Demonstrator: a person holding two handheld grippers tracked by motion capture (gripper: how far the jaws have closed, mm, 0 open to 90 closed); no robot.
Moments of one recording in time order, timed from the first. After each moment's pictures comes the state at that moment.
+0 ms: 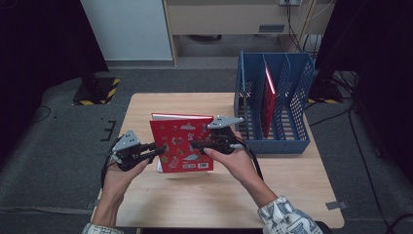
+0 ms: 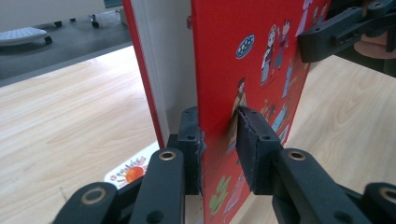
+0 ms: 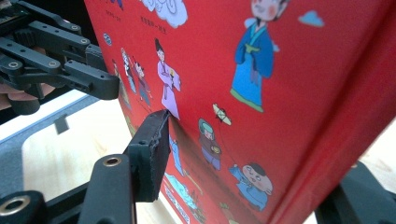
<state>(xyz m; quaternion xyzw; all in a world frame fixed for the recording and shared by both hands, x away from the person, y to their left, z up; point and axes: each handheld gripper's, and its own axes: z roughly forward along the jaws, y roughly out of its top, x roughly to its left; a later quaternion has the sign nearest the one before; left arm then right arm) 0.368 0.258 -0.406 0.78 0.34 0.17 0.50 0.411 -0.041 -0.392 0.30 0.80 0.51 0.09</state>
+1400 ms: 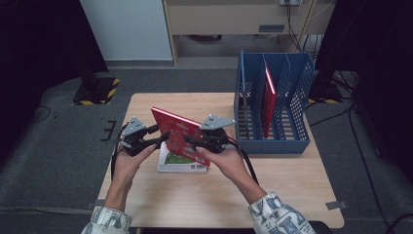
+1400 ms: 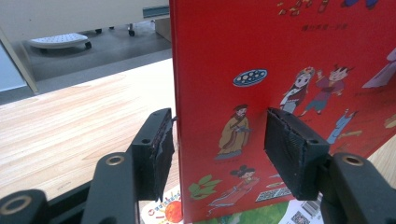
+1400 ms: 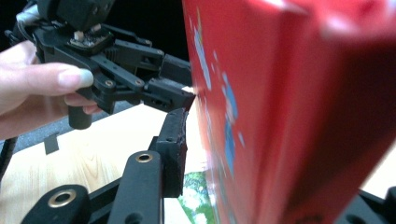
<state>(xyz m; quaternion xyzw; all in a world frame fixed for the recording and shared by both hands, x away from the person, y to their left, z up) 0.414 0.251 -0.421 0.74 0.38 0.21 0.50 0.410 -0.019 -0.391 0.25 0.79 0.55 0.14</state>
